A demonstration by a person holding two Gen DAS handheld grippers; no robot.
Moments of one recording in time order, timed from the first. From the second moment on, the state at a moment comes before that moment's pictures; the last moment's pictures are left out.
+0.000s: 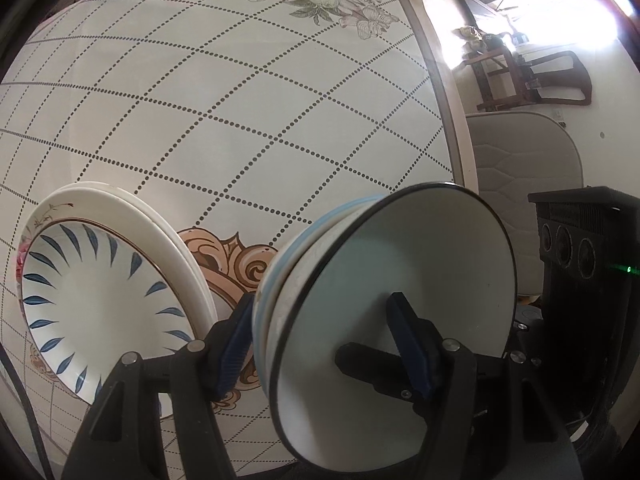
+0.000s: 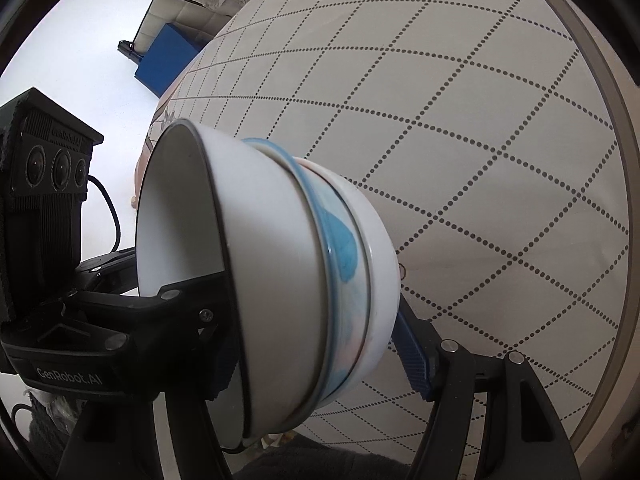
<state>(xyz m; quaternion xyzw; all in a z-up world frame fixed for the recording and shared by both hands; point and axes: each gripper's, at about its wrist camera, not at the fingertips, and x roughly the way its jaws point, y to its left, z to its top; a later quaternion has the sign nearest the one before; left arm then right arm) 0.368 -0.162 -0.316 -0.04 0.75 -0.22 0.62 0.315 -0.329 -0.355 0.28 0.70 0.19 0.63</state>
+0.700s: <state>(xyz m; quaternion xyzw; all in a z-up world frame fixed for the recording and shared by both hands) 0.386 -0.043 -0.296 -0.08 0.73 -0.17 0.66 0.341 -0.194 -0.312 0.23 0.70 0.26 0.63</state>
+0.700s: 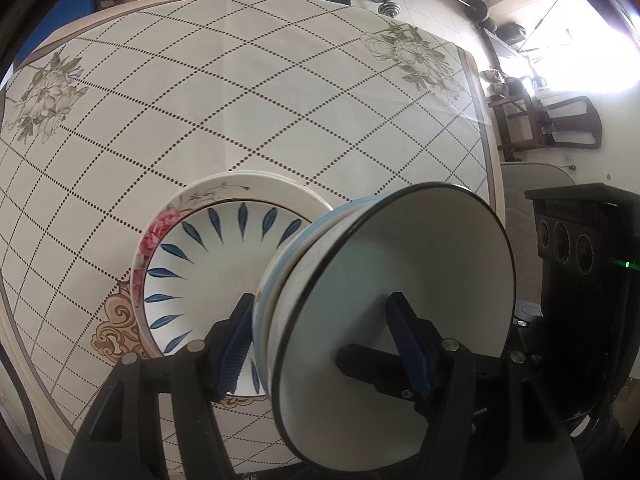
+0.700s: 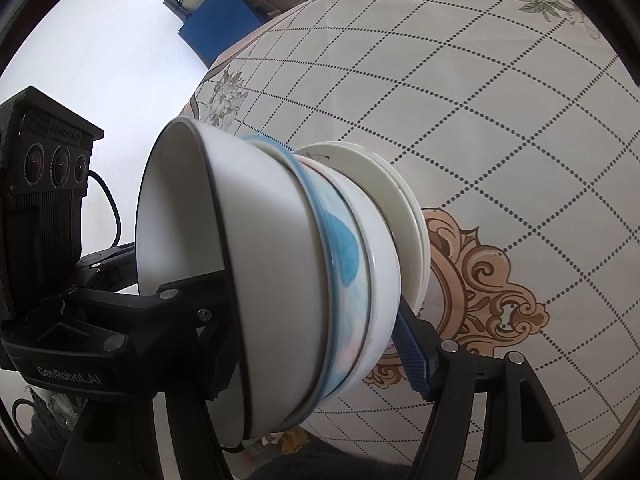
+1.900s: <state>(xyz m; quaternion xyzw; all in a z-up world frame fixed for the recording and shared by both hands) 0.386 0.031 -0.350 -0.10 0.73 -0.17 0.66 0.364 -0.109 -0.382 0.19 0.71 0.26 0.63</state>
